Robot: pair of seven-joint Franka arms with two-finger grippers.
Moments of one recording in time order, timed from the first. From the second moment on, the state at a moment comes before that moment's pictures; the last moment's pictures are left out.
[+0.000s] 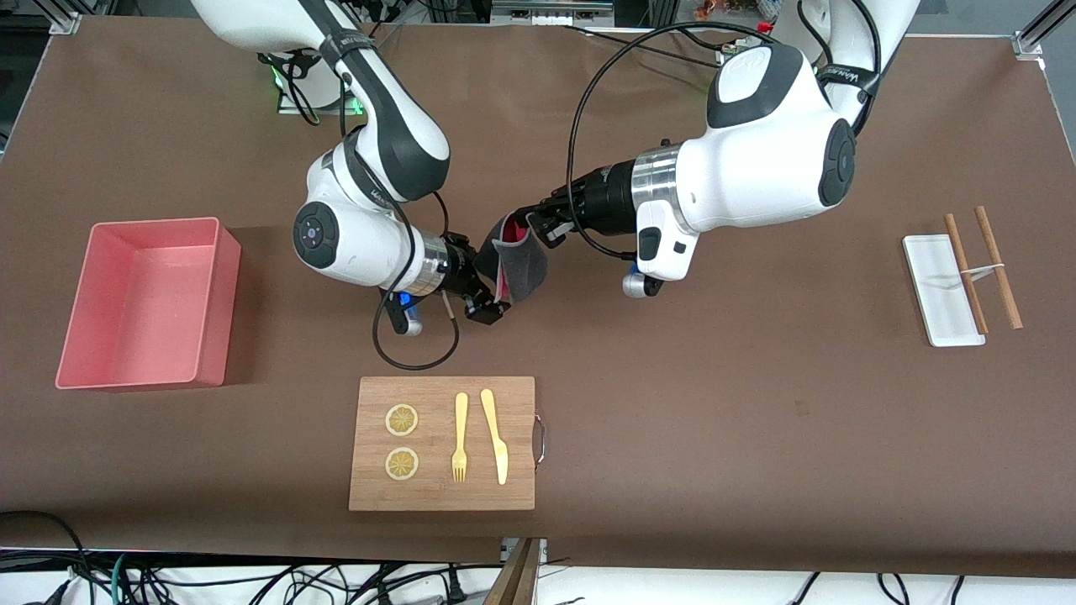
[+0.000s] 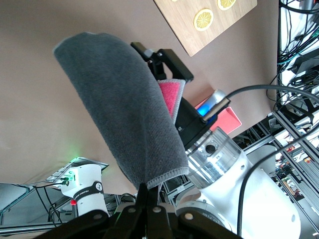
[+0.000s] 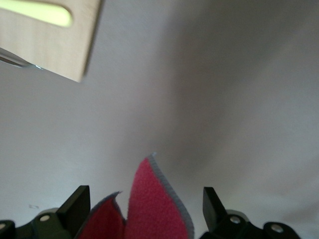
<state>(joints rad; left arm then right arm) -0.20 0.47 -0.42 -1.30 -0.73 1.99 -1.21 0.49 0.54 0.06 -1.53 0.59 2.09 1.36</state>
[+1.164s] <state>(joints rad) -0.20 0.47 -0.42 -1.30 -0.73 1.99 -1.21 0.48 0.56 0.05 -1.53 0.77 2.05 1.37</state>
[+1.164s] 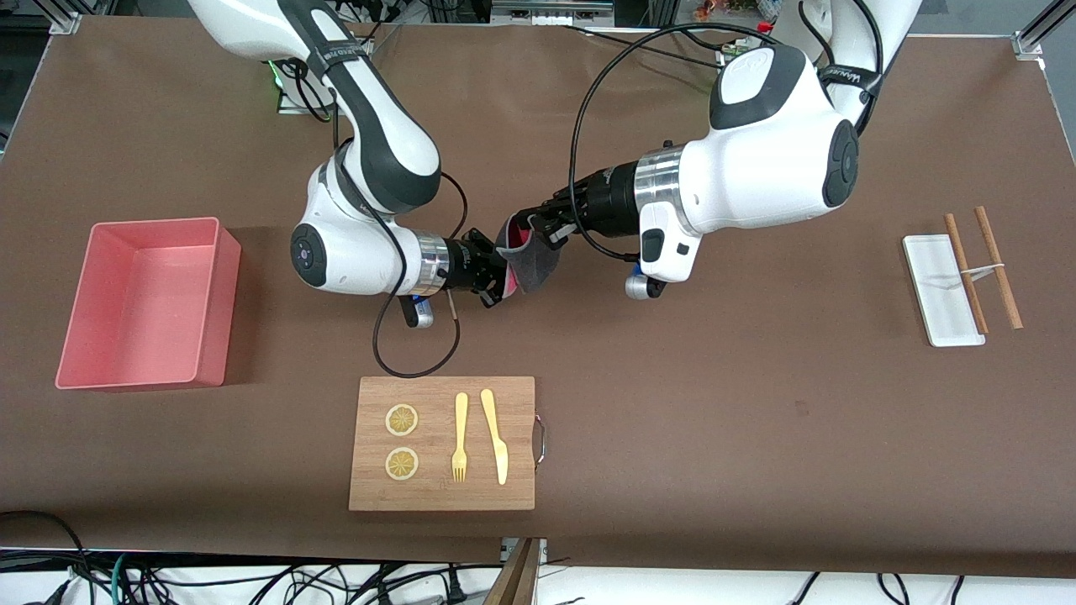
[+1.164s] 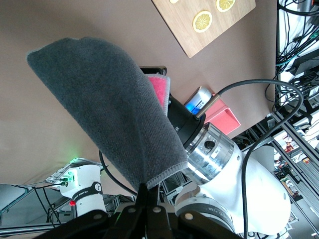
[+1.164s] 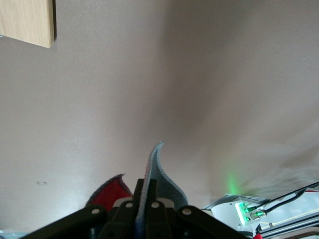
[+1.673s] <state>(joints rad) -0.18 0.47 -0.42 -1.29 -0.73 1.99 -1.21 0.46 0.56 0.05 -1.52 0.77 2.05 1.34</state>
